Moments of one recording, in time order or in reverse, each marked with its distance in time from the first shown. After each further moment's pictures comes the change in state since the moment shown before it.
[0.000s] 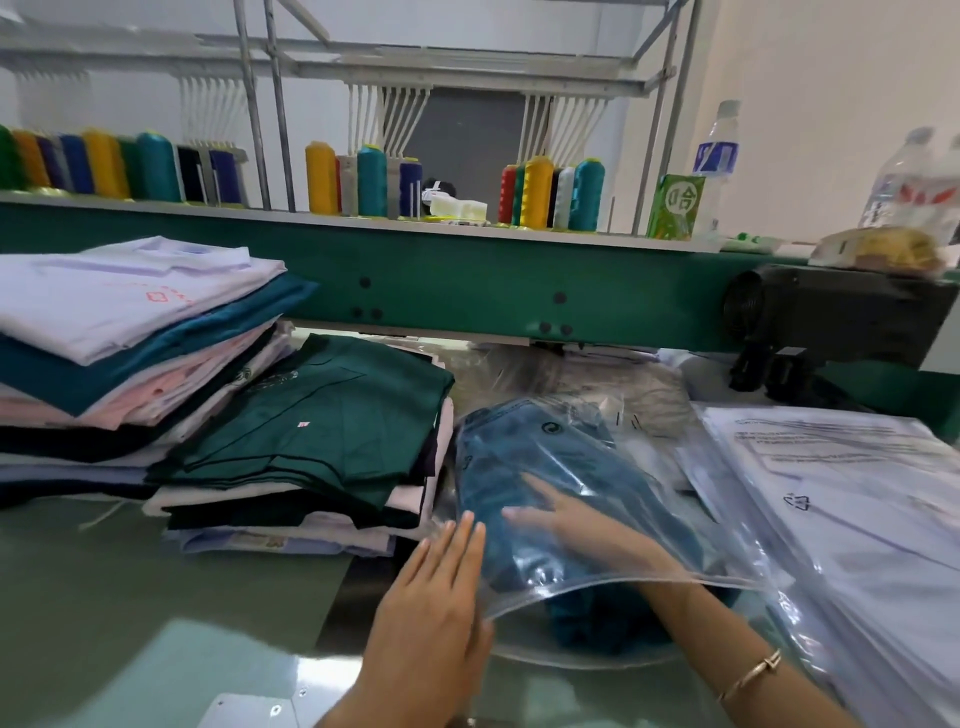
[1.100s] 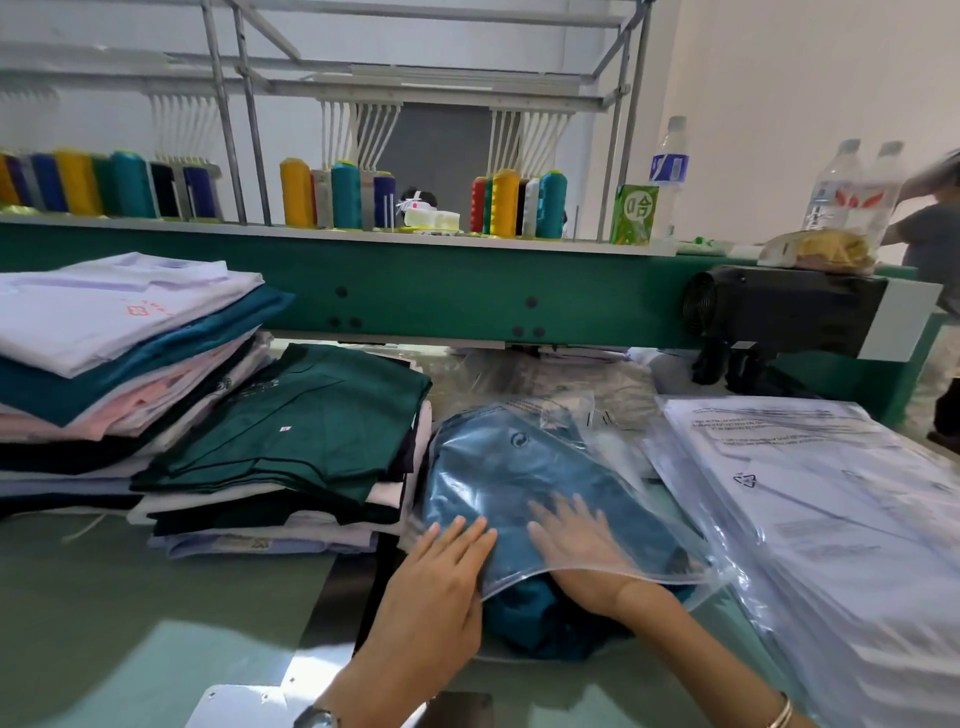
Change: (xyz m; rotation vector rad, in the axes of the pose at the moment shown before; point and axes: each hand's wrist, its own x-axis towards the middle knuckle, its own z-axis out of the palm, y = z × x) left_hand 0.012 0.010 0.006 -0.120 -0.005 0.052; right_hand -0.043 0.035 0.011 -0.609 0.227 0.120
